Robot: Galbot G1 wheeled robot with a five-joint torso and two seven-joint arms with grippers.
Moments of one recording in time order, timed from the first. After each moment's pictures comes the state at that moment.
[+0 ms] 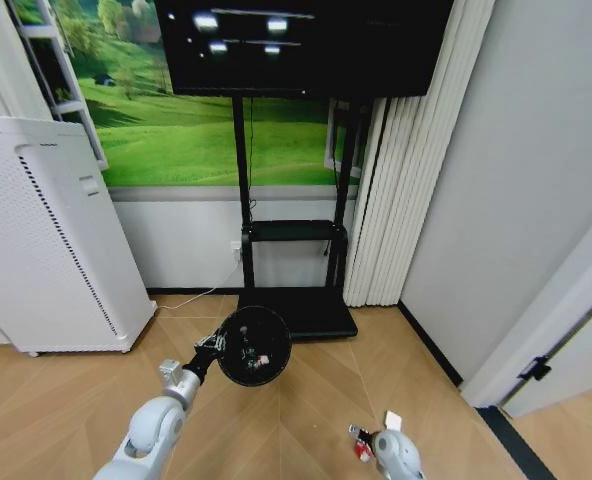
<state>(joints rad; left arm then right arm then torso) 1.26 -1.18 -0.46 -1.90 -0.52 0.15 0.10 -1.21 1.42 0.53 1.37 0.77 -0.68 0.50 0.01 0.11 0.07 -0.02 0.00</state>
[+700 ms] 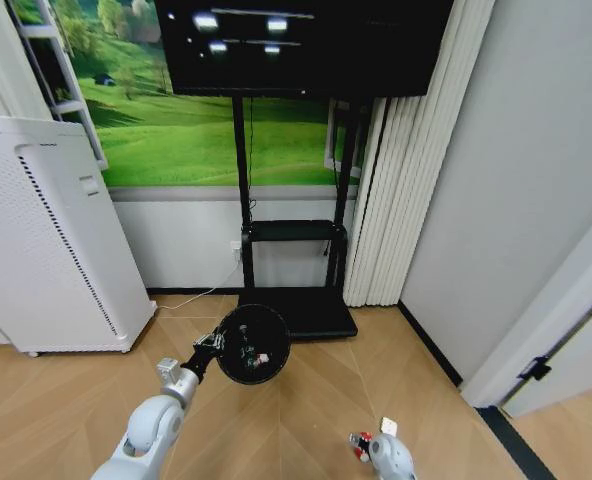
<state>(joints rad) 1.26 -1.18 -0.46 -1.90 -0.53 0.16 0.11 -1.19 1.46 0.55 1.25 0.68 -0.64 0.48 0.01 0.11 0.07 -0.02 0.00</state>
